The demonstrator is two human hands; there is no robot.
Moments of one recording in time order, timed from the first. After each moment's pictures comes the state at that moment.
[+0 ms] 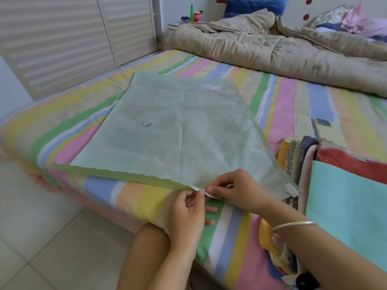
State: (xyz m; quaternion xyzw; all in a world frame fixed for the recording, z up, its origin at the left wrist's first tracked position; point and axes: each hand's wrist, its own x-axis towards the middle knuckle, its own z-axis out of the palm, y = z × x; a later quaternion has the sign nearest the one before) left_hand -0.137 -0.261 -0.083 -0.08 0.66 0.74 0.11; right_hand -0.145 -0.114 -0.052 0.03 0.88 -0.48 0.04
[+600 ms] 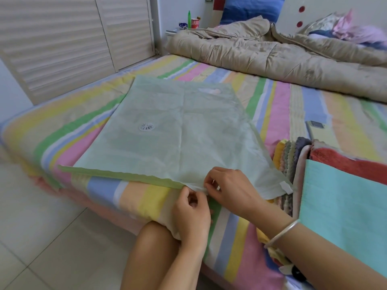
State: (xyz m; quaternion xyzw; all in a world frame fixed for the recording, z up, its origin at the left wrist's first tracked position) left_hand -0.132 -0.252 -0.085 -0.09 0.75 0.65 -0.01; right_hand -0.144 -0.134 -0.049 -0.08 0.98 -0.18 -0.10
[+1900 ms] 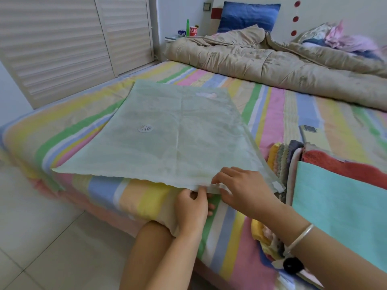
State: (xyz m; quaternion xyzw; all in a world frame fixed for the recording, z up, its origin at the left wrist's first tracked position) left_hand -0.140 -0.250 -0.071 -0.10 0.72 0.68 0.11; right_hand -0.122 -0.108 -0.042 -0.12 0.98 -0.03 -0.17
